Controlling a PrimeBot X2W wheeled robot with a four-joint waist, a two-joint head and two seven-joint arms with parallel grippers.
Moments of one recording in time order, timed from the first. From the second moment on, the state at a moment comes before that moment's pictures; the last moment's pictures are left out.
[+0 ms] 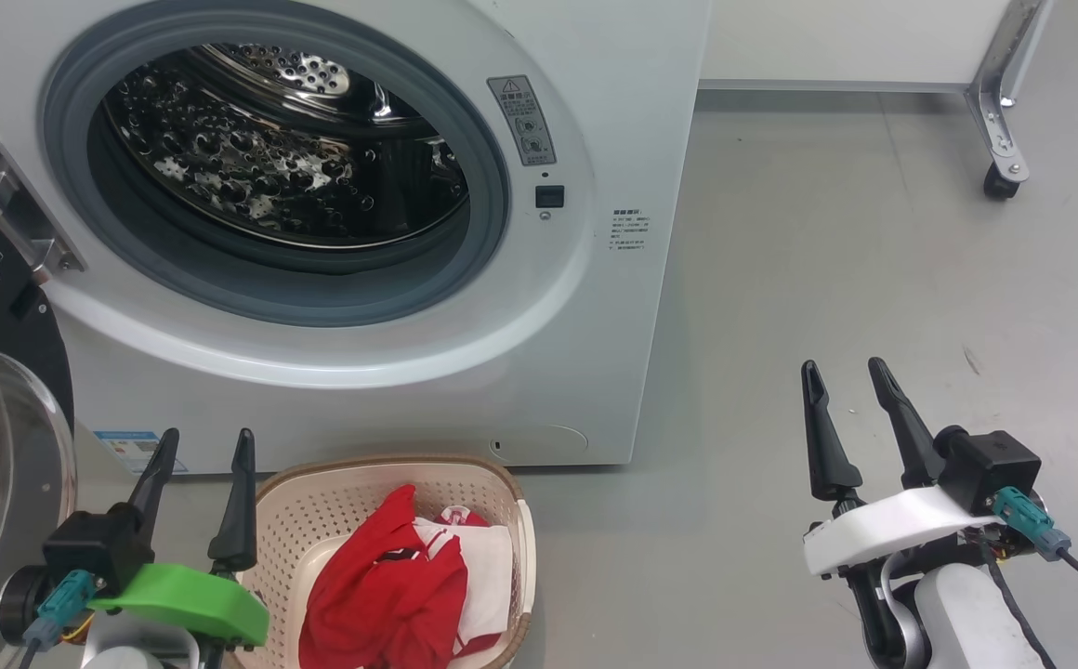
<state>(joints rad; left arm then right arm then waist) -0.10 0.15 -0.15 0.28 -0.41 -0.05 -0.25 -0.11 -0.05 0.18 0.24 0.38 0.12 -0.25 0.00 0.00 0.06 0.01</state>
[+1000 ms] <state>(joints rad) -0.02 0.14 -0.12 0.18 -0.39 -0.04 -0.25 -0.11 -0.05 0.19 0.23 0.38 0.12 -0.25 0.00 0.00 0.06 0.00</state>
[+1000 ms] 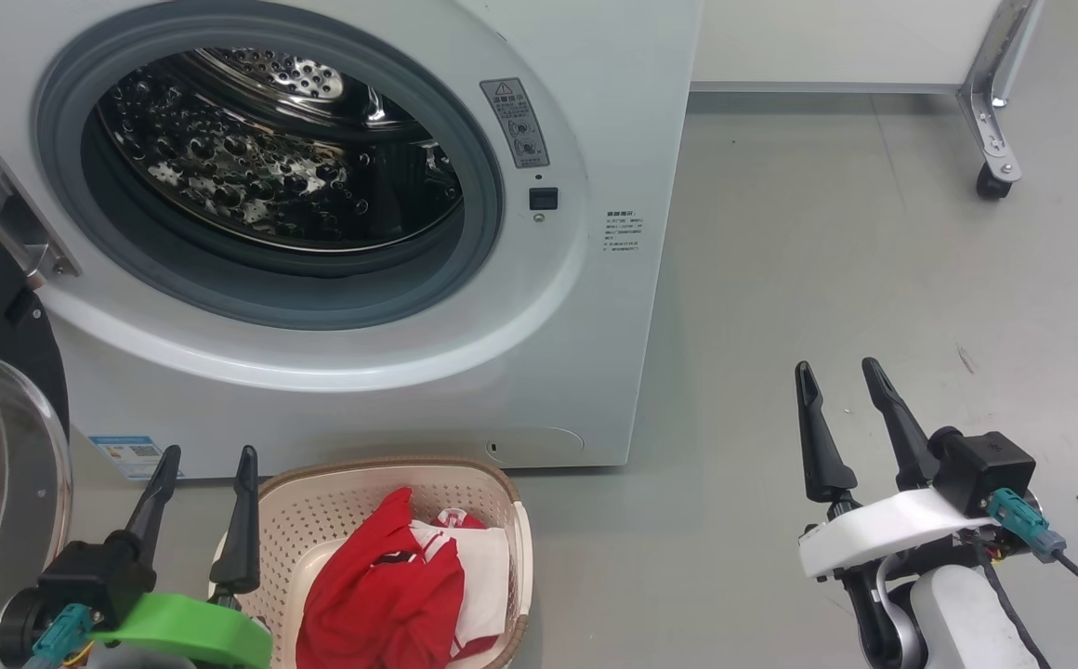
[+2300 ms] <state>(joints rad) 0.01 0.13 -0.11 0.14 -0.38 -0.06 -0.25 -0.10 -0.05 0.20 0.23 0.38 0.12 -0.25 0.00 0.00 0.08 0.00</state>
